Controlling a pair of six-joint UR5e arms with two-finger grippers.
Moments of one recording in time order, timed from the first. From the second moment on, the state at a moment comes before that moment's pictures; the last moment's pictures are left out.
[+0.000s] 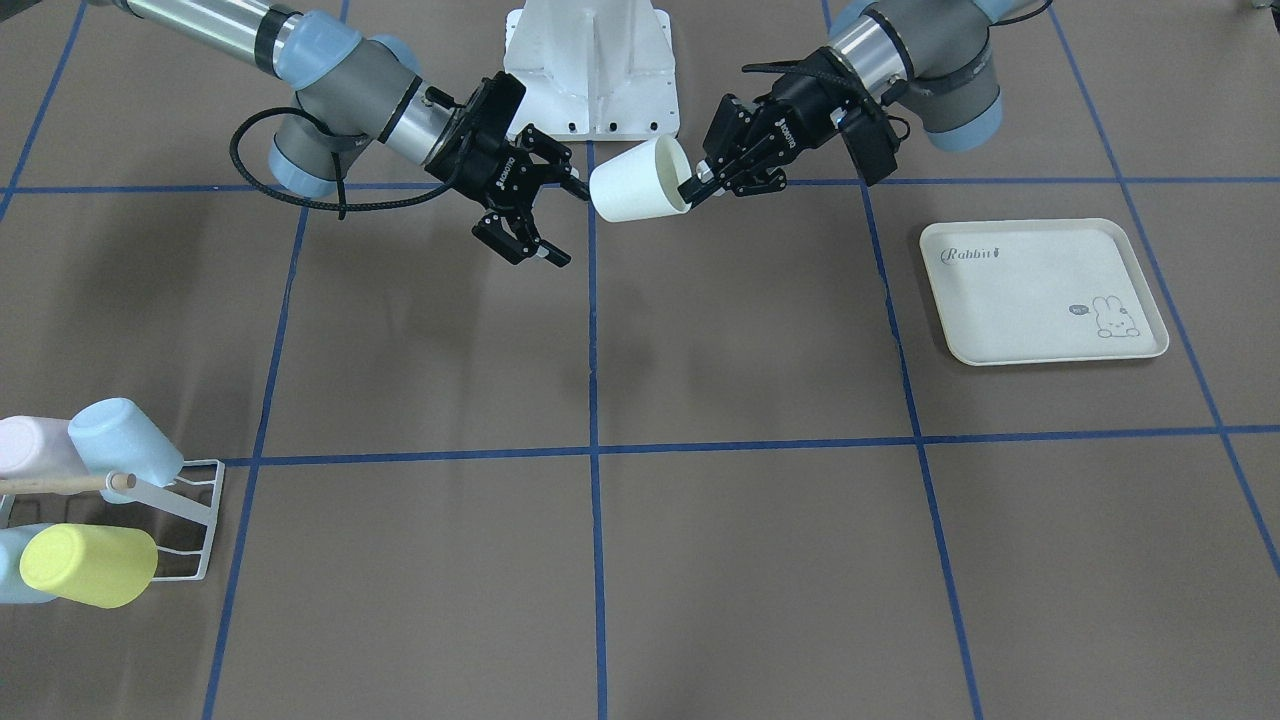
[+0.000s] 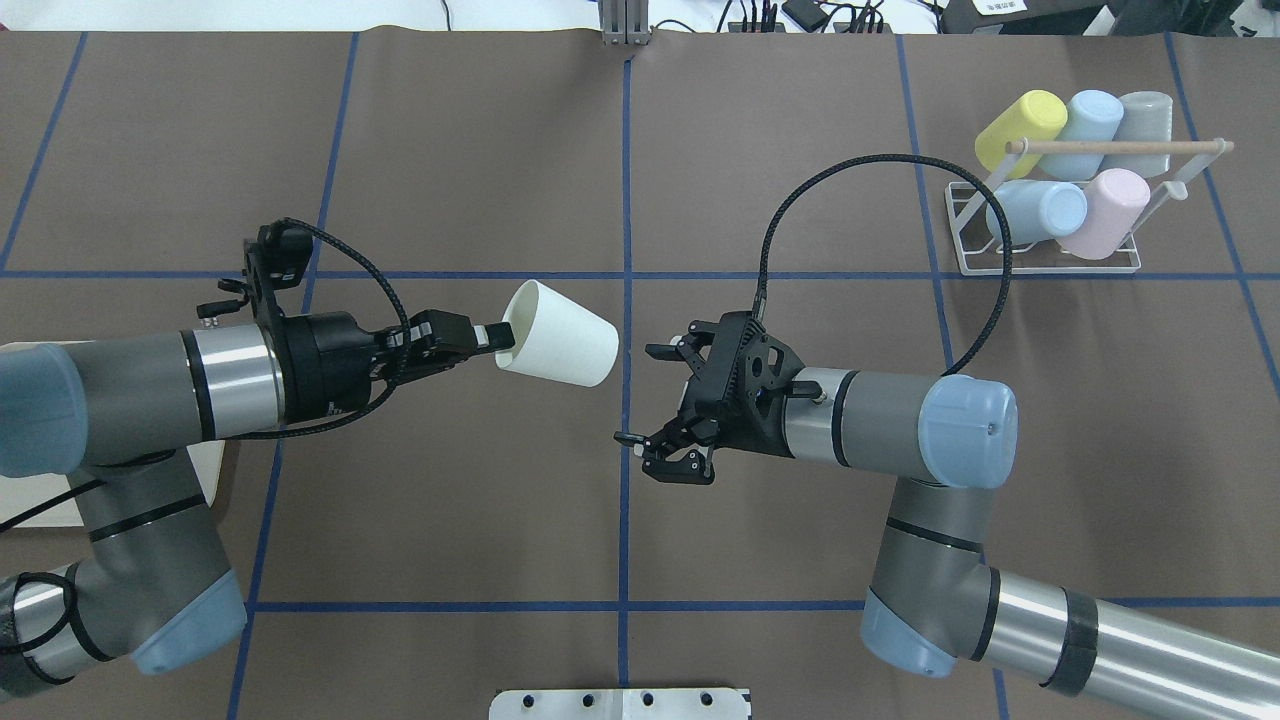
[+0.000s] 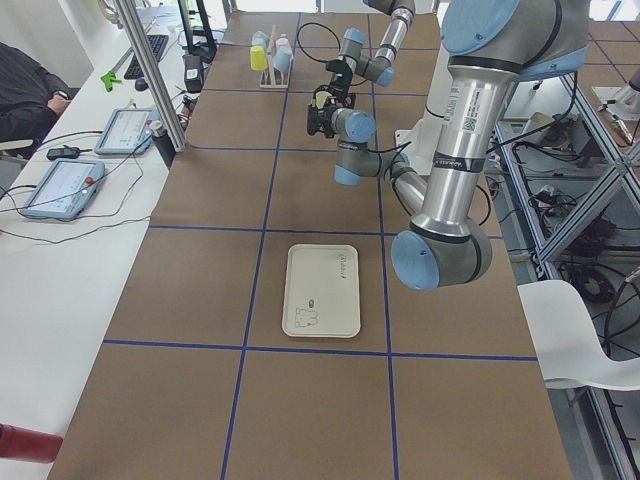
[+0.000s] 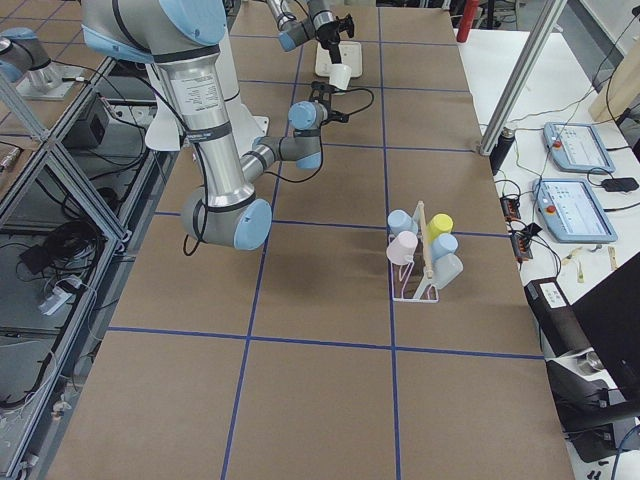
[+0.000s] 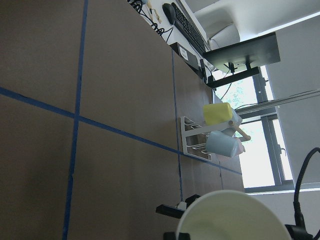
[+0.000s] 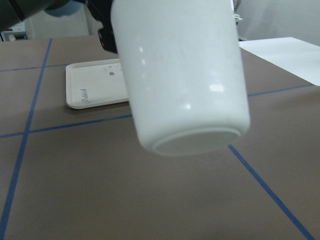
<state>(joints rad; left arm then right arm) -0.51 -1.85 -1.83 -2.85 -1.68 -1.64 0.41 -1.15 1.63 -0.30 1.68 0.24</state>
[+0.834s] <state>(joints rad) -0.44 -1.85 -1.82 -2.85 -1.66 -1.63 0.40 -1.15 1.63 -0.23 1.68 0.23</state>
